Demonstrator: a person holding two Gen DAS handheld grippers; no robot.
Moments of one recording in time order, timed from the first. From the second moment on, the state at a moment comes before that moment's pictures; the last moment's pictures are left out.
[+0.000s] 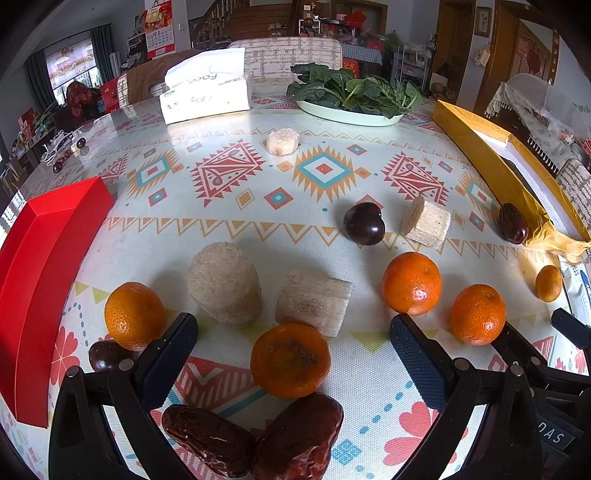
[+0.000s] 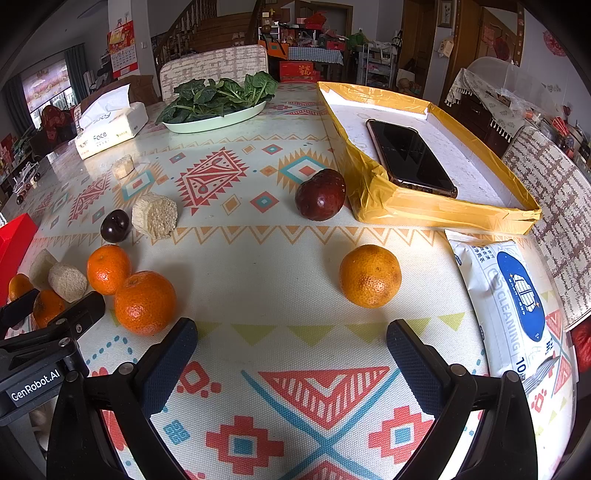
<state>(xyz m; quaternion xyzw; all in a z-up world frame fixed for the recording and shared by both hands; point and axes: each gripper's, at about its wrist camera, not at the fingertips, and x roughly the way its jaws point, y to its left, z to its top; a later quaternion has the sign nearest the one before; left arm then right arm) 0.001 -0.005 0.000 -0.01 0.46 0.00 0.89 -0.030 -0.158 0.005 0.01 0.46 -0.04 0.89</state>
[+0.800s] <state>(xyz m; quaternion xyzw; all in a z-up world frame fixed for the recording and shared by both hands) -0.054 0.041 0.051 -0.03 0.42 -0.10 0.90 -0.053 -0.160 0.007 0.01 0.49 -0.03 0.87</state>
